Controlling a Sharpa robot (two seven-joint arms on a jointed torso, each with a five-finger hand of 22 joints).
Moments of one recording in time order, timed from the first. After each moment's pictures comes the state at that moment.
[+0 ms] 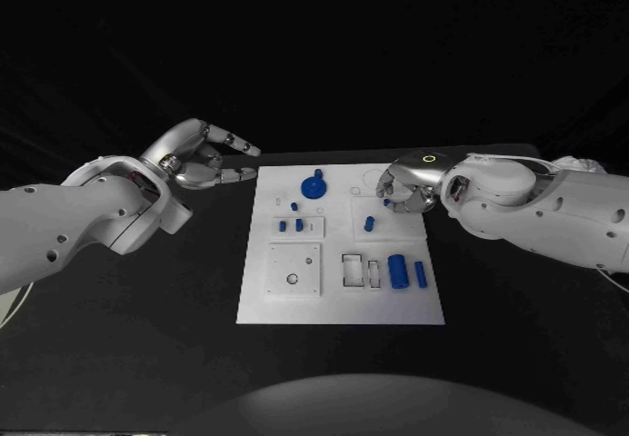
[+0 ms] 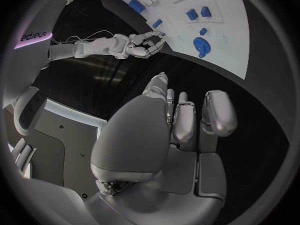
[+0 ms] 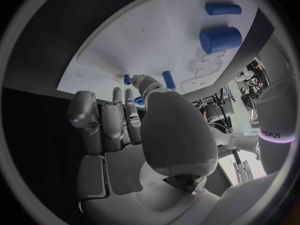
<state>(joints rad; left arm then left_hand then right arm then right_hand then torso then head) 1.38 -0.95 -0.21 1.55 -0.82 -0.40 0.29 1.57 -0.09 0.00 0.29 0.33 1.00 0.08 0.08 0.08 0.75 0.07 0.36 0.11 1.43 -0.03 1.31 1.11 0.06 1.43 0.08 1.16 1.31 1.31 -0.85 -0.21 1.44 -1.73 -0.20 -0.06 1.40 -0.14 0.25 0.13 0.56 0.95 0.07 0.19 0.36 0.80 0.08 0.49 0.47 1.35 0.00 1.35 1.14 0.11 1.28 0.11 1.10 1.31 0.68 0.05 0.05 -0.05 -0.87</state>
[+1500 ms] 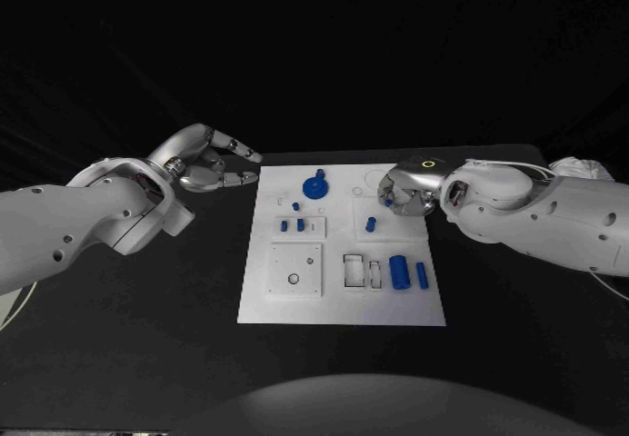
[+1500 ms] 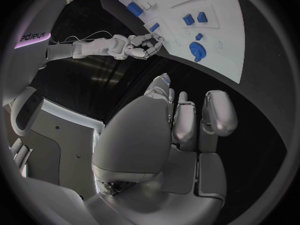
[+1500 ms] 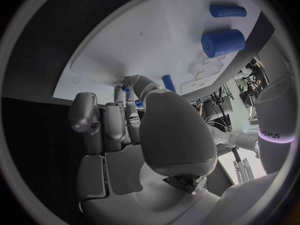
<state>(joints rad) 1.37 -0.95 -0.22 1.55 -0.83 -0.38 0.25 1.61 -0.07 0.02 0.29 0.35 1.01 0.09 0.08 0.08 0.75 0.07 0.39 0.10 1.42 -0.02 1.31 1.10 0.06 1.42 0.08 1.16 1.31 1.29 -0.83 -0.21 1.40 -1.71 -0.23 -0.02 1.42 -0.11 0.34 0.01 0.63 0.96 0.09 0.27 0.59 0.86 0.06 0.58 0.54 1.36 -0.03 1.36 1.14 0.11 1.30 0.09 1.14 1.31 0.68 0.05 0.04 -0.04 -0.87</state>
